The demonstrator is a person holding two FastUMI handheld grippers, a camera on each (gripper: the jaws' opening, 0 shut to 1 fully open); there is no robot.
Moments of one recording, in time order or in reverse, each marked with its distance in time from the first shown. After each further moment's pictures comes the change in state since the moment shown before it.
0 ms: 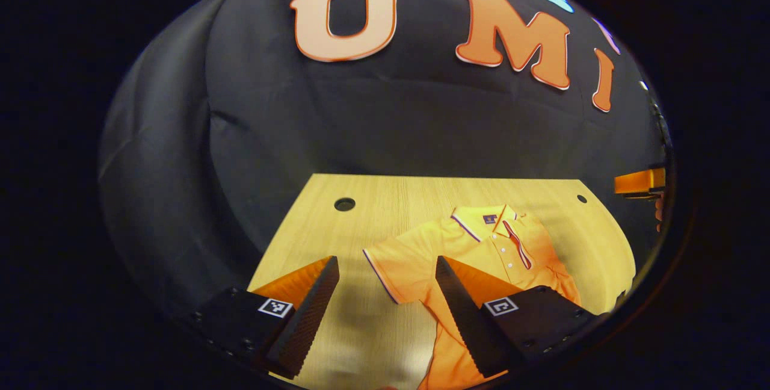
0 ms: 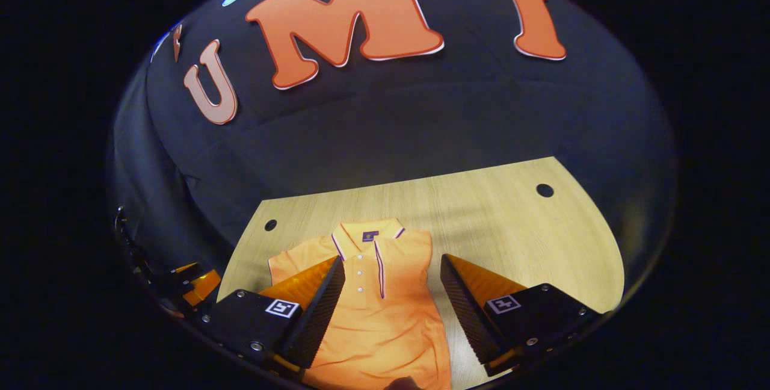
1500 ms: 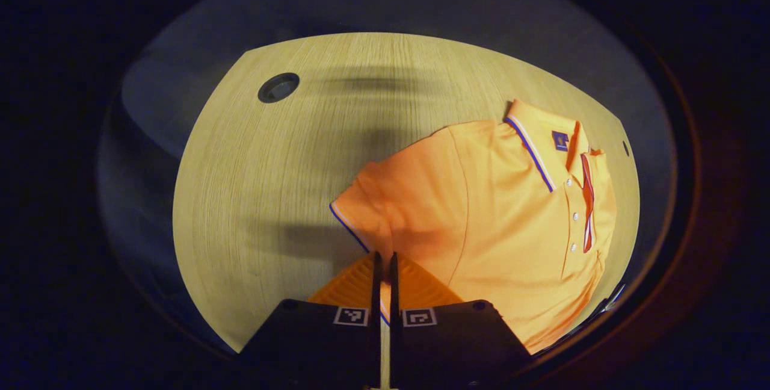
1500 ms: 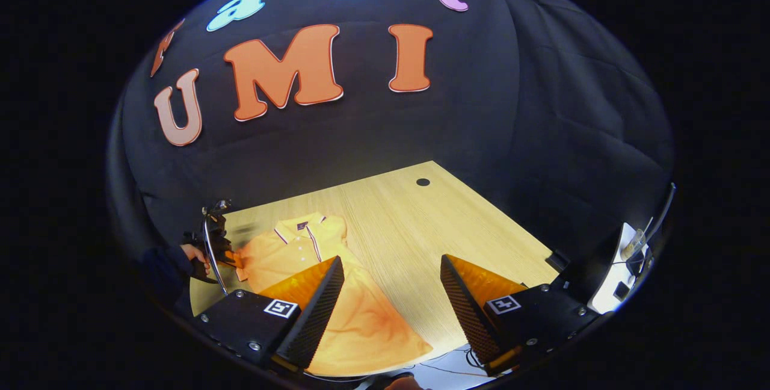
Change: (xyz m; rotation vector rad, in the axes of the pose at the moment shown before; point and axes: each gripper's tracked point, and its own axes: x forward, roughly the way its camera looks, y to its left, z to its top) left arm 0.180 -0.028 -0.086 -0.013 0.629 -0.066; right arm -0.214 -0.049 -0.081 0.111 -0.126 -0.401
